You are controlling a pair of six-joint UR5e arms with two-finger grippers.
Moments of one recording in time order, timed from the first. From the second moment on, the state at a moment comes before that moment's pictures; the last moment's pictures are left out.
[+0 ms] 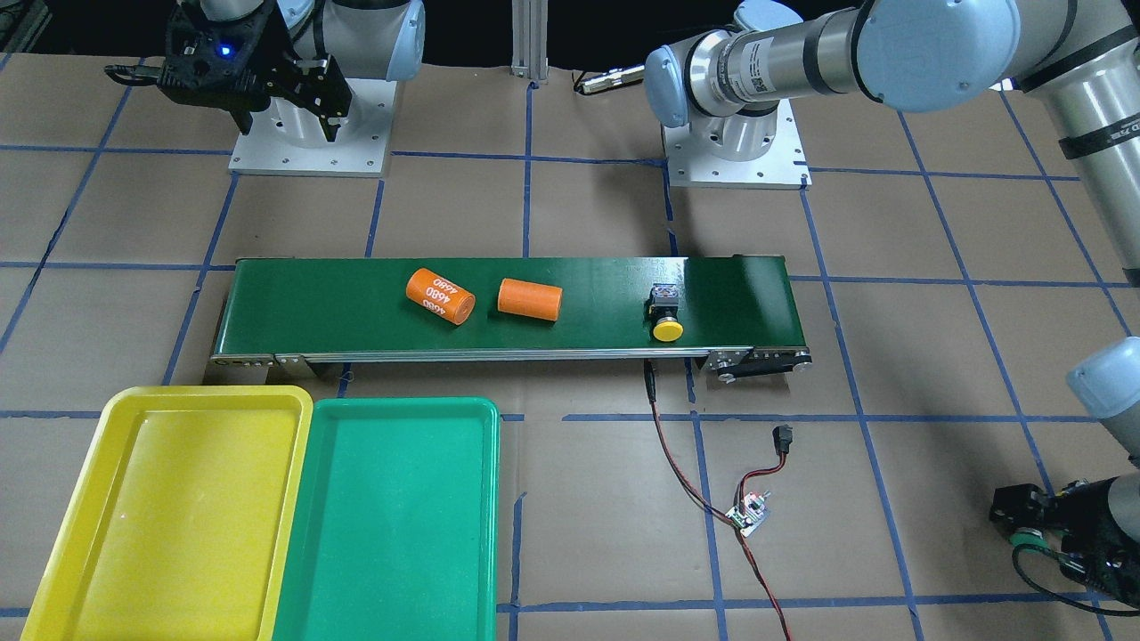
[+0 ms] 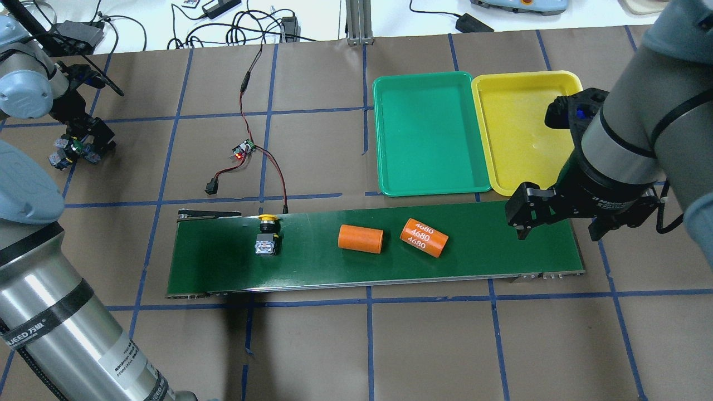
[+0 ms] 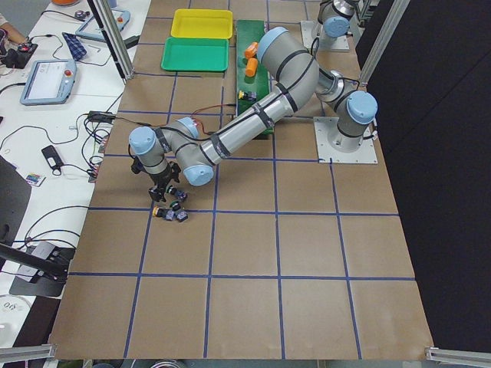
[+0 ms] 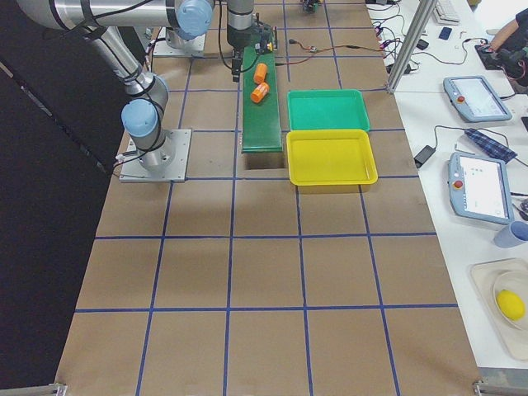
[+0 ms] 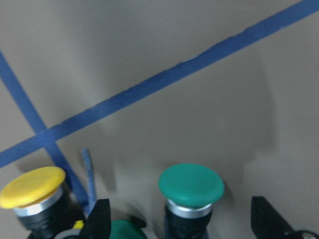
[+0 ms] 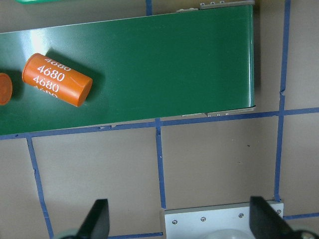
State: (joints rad) left arm -1.06 -2.41 -1.16 -1.20 1.65 0.96; right arm 1.55 -1.88 1.87 -1.47 -1.60 0.05
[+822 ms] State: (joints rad) left arm -1.07 -2.33 -1.27 -1.24 1.66 0.84; right arm 1.55 -1.87 1.87 -1.47 -1.61 0.06
